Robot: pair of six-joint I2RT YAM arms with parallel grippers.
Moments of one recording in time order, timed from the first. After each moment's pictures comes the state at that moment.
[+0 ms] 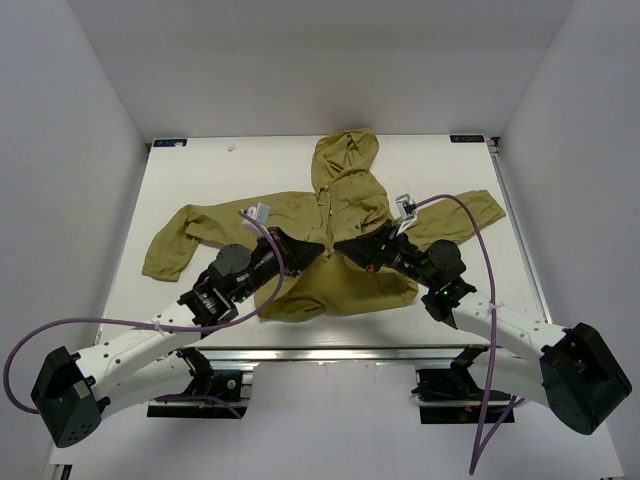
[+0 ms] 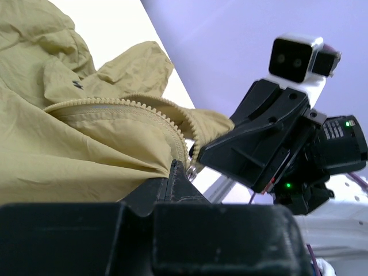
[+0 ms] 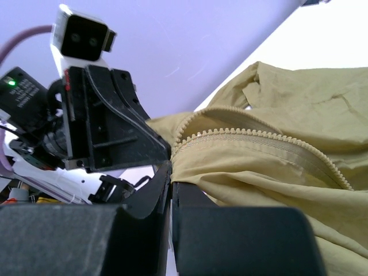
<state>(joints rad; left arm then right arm) -0.83 0.92 0.58 0.32 -0.03 -0.82 0.67 1.09 0.44 0.85 -0.43 0.78</state>
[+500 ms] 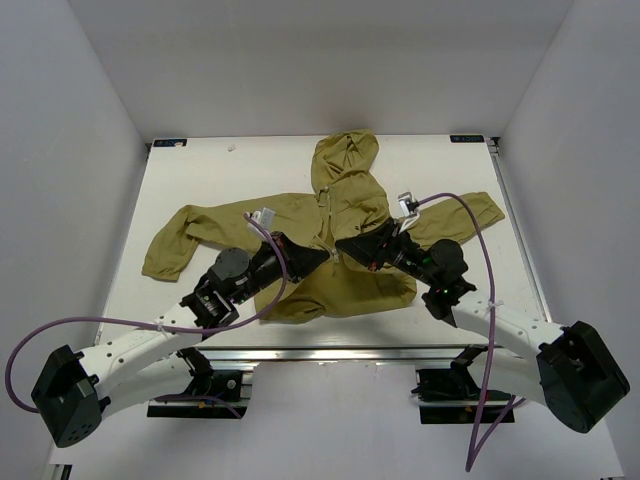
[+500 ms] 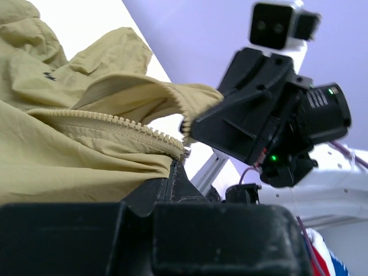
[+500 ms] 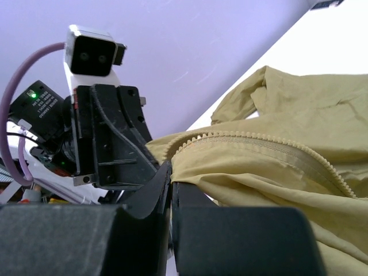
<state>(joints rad) -0.83 0.92 0.53 0.40 0.08 -0.81 0.65 1.10 0.44 0.91 -0.46 0.83</state>
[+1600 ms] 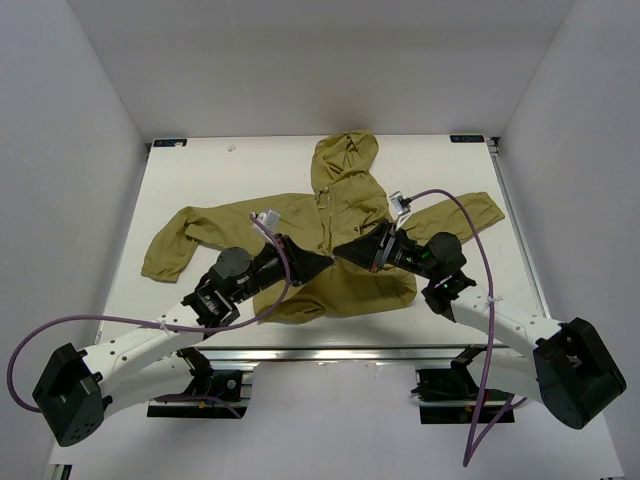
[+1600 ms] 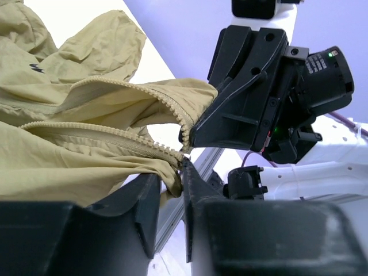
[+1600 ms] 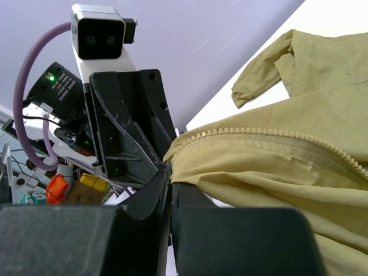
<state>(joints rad) -0.82 0.94 0.52 0.41 0.17 -0.78 0.62 1.13 0.48 0.85 -0.62 0.91</state>
